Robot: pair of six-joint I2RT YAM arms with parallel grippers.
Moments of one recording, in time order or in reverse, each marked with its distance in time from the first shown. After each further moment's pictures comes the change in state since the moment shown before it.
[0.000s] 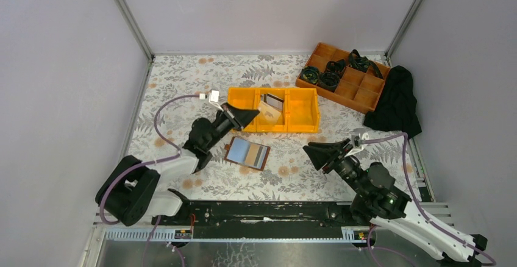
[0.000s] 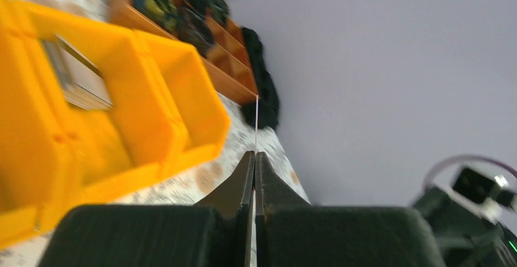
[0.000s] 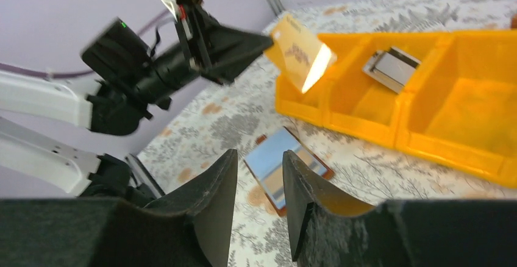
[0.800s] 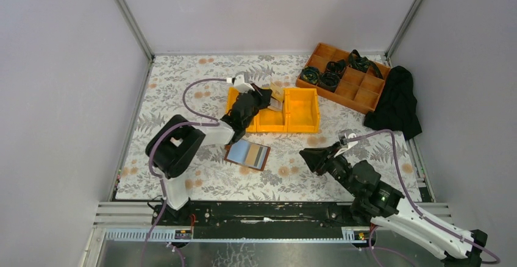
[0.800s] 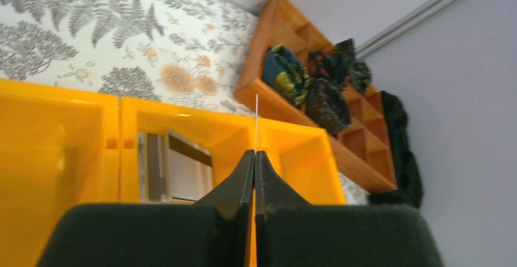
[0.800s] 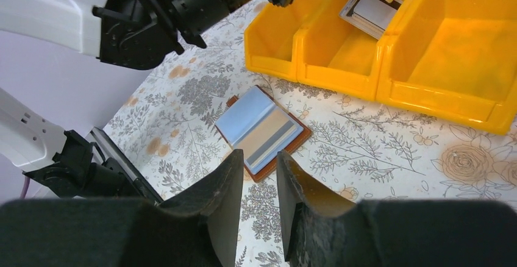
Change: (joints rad) left arm -0.095 0.513 0.527 -0.241 -0.520 0.230; right arm 0.000 0.113 -0.054 -0.046 0.029 0.040
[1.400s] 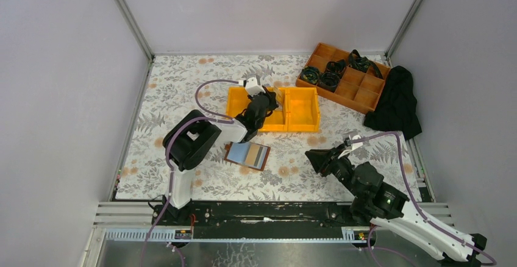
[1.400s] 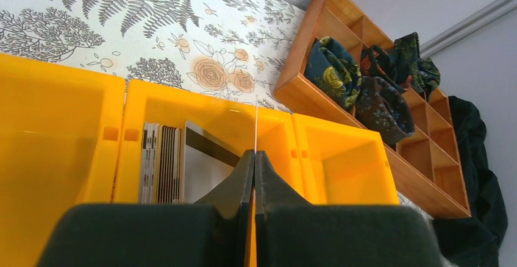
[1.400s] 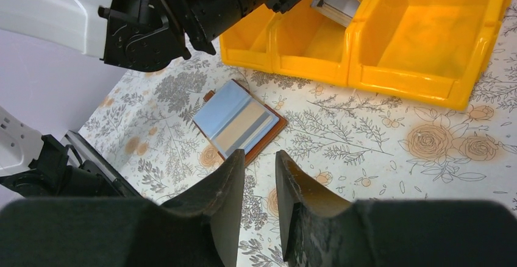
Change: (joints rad) left arm -0.072 0.185 0.137 -0.059 -0.209 0.068; right arm 0.000 -0.104 0.019 -0.166 0.063 -0.001
